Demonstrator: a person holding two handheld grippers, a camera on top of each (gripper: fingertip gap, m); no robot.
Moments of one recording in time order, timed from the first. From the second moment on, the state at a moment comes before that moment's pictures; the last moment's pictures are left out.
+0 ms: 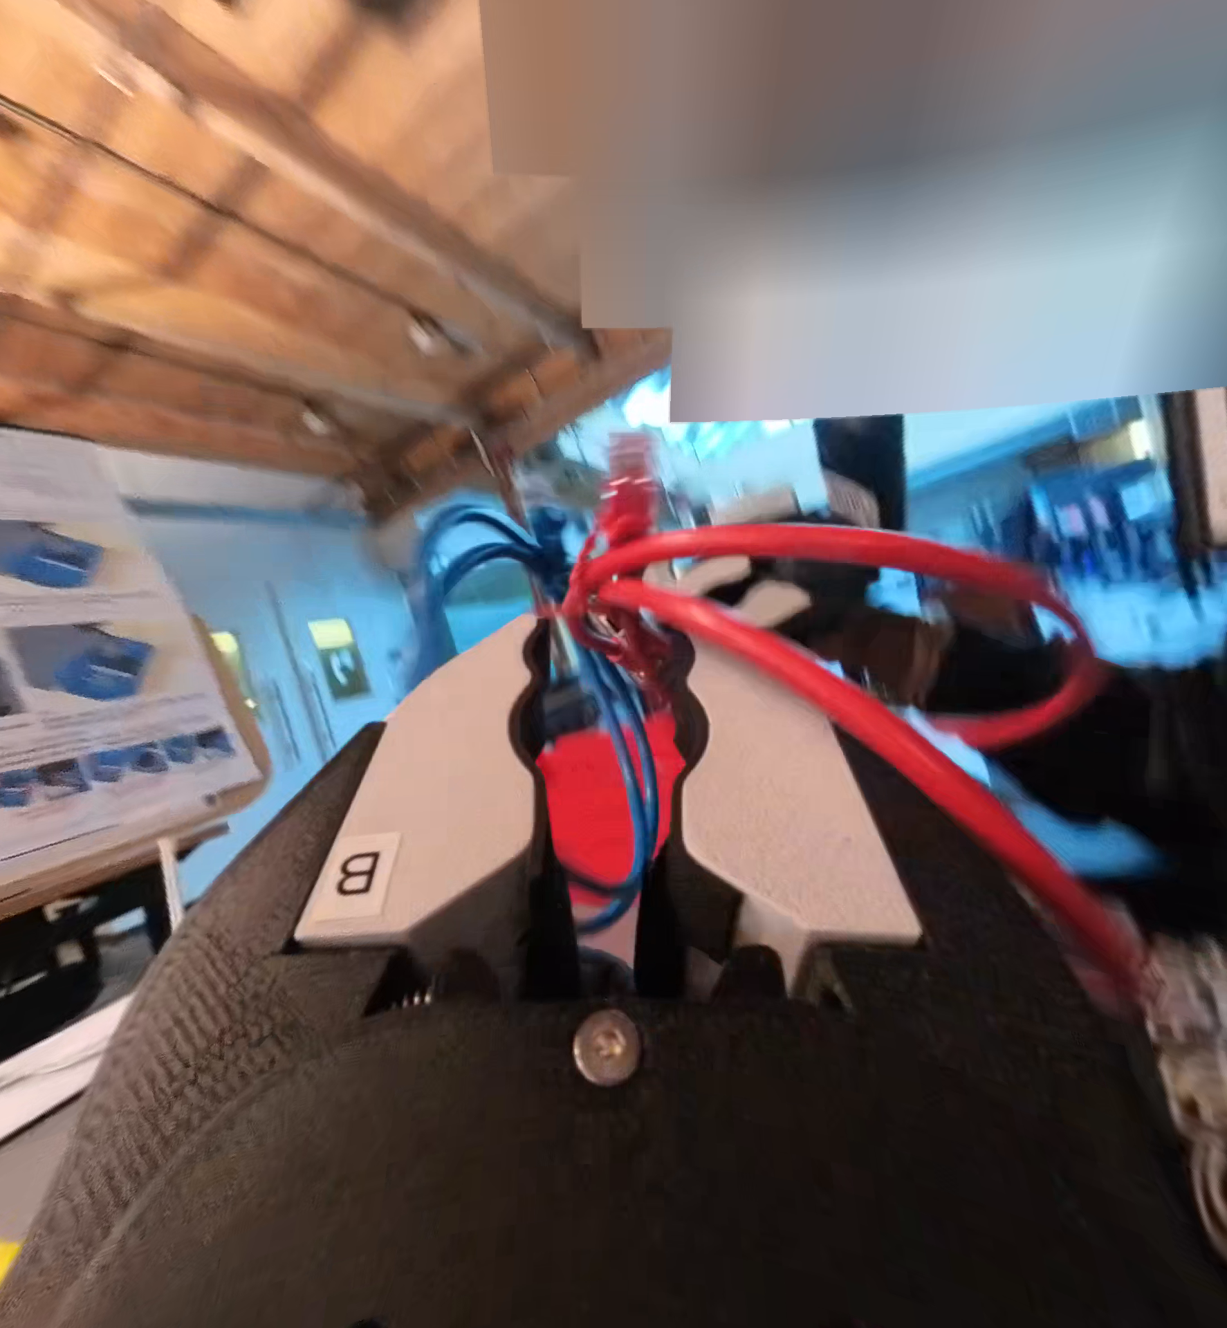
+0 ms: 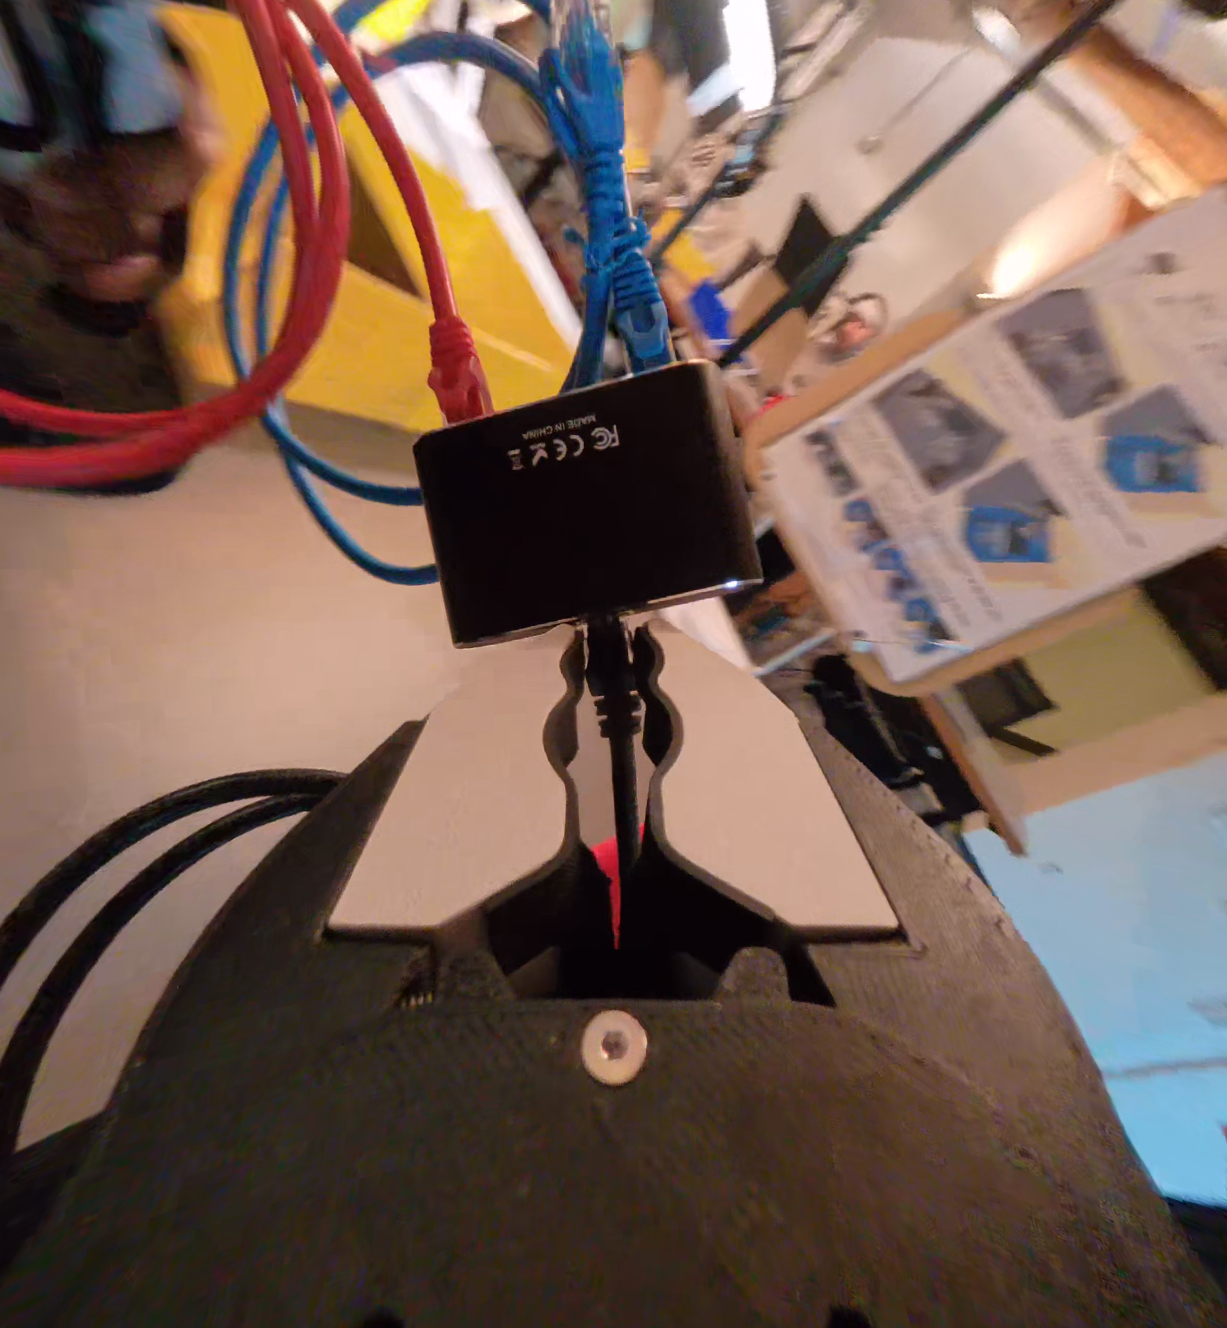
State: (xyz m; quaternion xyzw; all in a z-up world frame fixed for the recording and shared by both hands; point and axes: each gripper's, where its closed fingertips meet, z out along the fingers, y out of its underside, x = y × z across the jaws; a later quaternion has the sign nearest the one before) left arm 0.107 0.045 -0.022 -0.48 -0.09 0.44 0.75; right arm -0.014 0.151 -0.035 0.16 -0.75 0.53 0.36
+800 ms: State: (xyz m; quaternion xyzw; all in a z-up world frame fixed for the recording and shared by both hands) left arm 0.074 0.050 -0.059 -0.56 -0.15 0.48 0.65; right arm -0.194 0.318 0.006 -0.32 -0.46 0.64 0.51
